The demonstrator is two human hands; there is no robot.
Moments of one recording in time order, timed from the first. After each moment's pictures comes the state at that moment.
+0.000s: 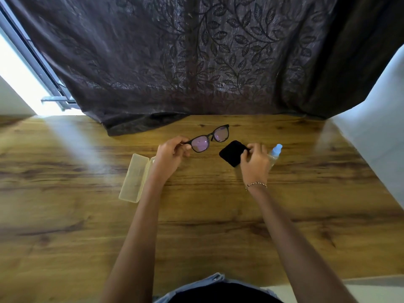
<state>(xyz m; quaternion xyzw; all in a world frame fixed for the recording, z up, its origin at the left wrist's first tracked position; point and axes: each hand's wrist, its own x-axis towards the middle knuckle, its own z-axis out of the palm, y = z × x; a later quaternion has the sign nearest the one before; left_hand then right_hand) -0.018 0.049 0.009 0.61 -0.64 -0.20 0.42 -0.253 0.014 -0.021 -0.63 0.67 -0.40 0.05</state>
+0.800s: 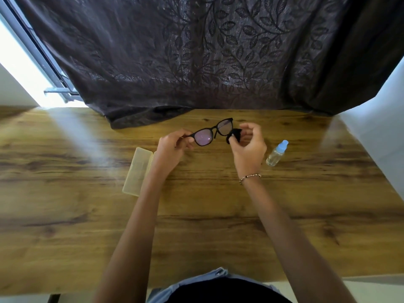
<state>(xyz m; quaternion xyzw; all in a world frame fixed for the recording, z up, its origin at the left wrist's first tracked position) -0.016 0.053 0.020 0.61 -0.63 -0.23 0.43 -0.206 0.036 0.035 -0.56 0.56 -0.58 0.21</state>
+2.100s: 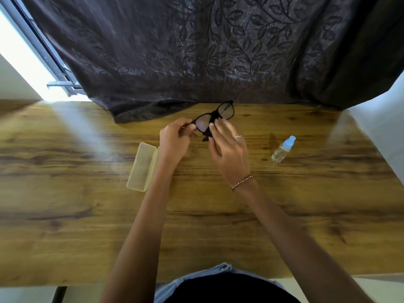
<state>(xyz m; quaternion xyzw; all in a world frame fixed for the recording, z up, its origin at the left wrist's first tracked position) -0.028 0.055 0.042 0.67 -0.56 -0.20 0.45 -0.177 0.051 0.018 -0.80 0.42 -0.42 -0.06</state>
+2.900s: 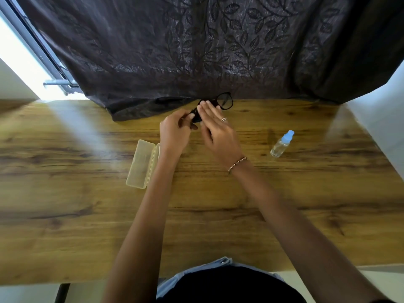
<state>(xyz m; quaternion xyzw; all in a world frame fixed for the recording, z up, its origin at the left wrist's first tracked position) -0.034 0.049 0.054 0.68 -0.51 -0.22 0.48 -0.162 0.032 0.036 -0.84 0.38 -0.39 0.02</state>
